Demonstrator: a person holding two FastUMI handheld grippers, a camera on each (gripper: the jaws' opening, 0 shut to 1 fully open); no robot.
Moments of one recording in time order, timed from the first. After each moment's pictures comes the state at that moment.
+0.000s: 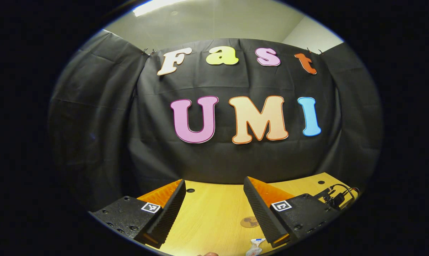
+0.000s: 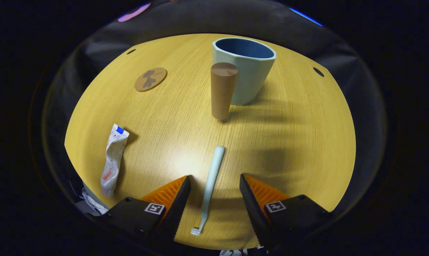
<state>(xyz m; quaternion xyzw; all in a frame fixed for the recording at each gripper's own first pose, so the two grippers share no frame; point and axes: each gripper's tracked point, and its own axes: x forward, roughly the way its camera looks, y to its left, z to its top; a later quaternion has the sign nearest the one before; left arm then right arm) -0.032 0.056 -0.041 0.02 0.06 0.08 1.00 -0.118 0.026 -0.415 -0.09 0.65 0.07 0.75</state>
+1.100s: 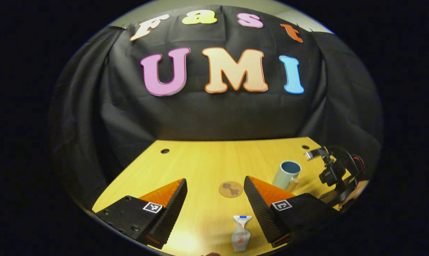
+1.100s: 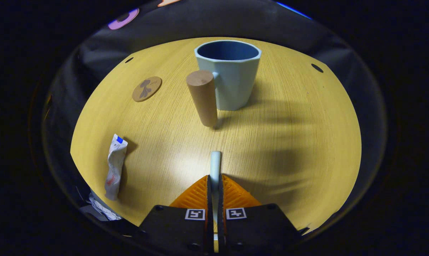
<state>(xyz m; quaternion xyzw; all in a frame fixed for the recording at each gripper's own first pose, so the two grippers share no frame) -0.042 -0.016 -0.194 0.01 0.28 -0.02 0.96 -0.106 0.019 -0.416 -0.06 0.64 0.08 0.77</state>
